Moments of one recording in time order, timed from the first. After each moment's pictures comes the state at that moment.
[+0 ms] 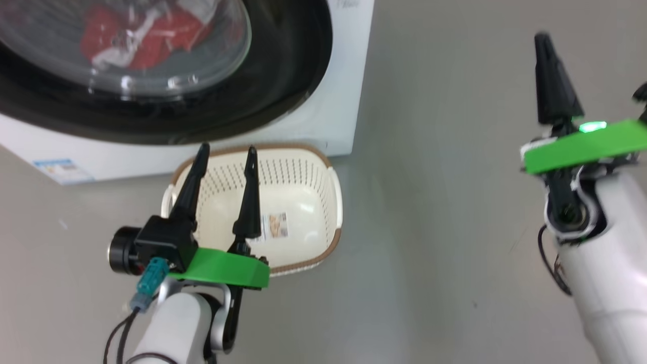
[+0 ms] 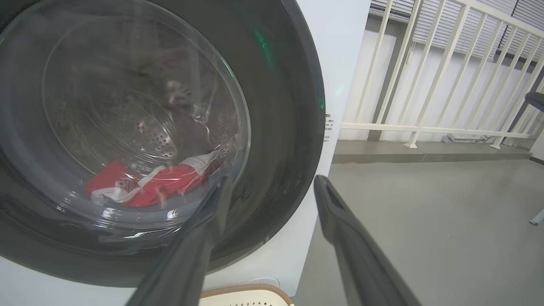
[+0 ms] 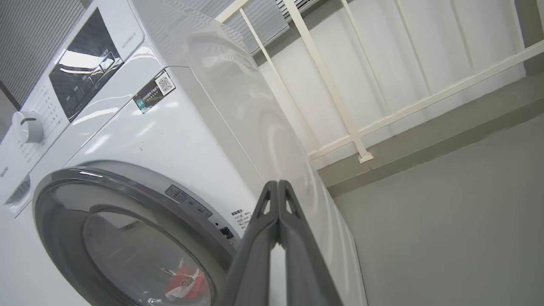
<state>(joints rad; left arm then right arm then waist) -0.42 0.03 -0.27 0.22 -0.26 0.12 -0.25 -0.61 -0.15 0.10 0.36 0.87 0.12 -0.22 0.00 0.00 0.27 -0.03</state>
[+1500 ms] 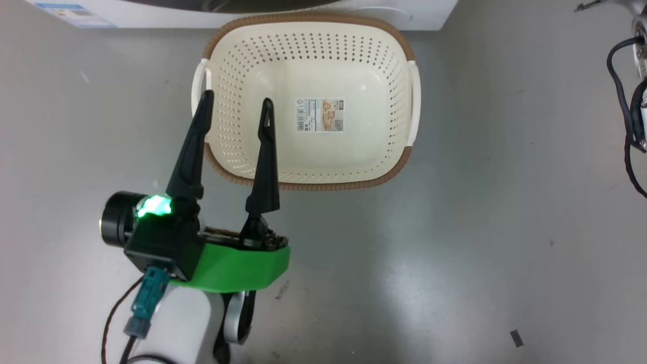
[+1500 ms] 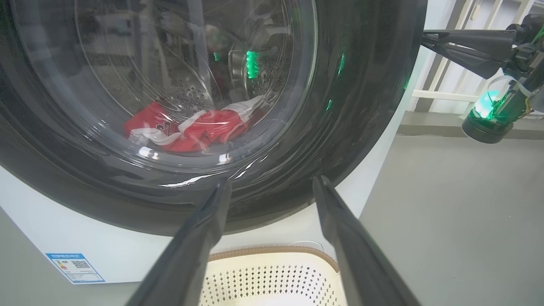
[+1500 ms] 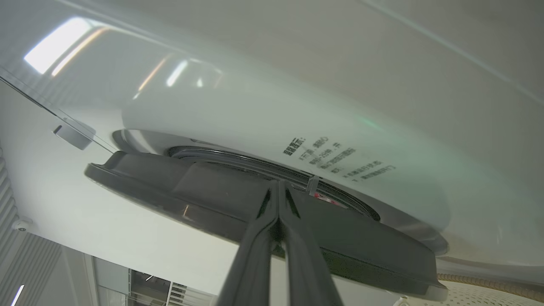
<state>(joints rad) -0.48 0.03 -0.33 -0.02 -0.20 0.19 -0.25 -1.12 -0.28 0.20 0.34 1.65 0.12 0.39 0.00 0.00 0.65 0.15</state>
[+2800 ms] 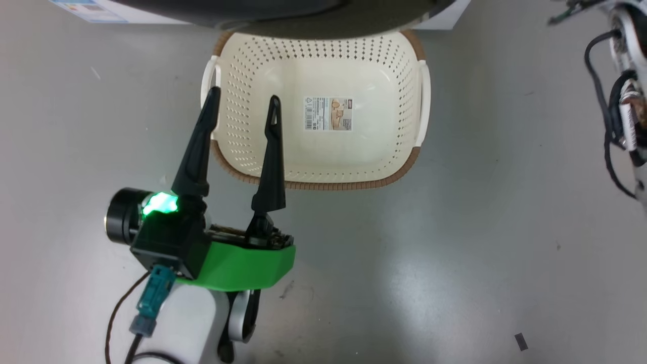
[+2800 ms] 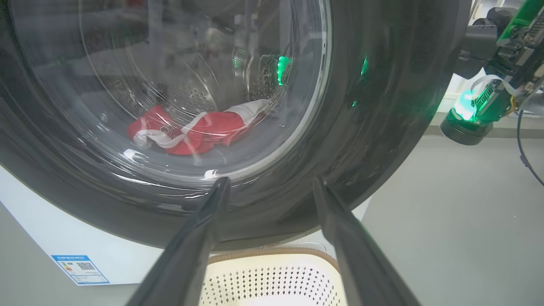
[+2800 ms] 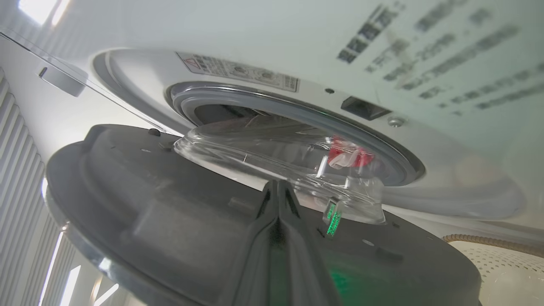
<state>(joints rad) -0.49 0.03 -0.35 -0.02 -0.20 0.21 -0.25 -1.16 -0.23 0.24 0.35 1.66 0.12 0.58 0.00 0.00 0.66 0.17</state>
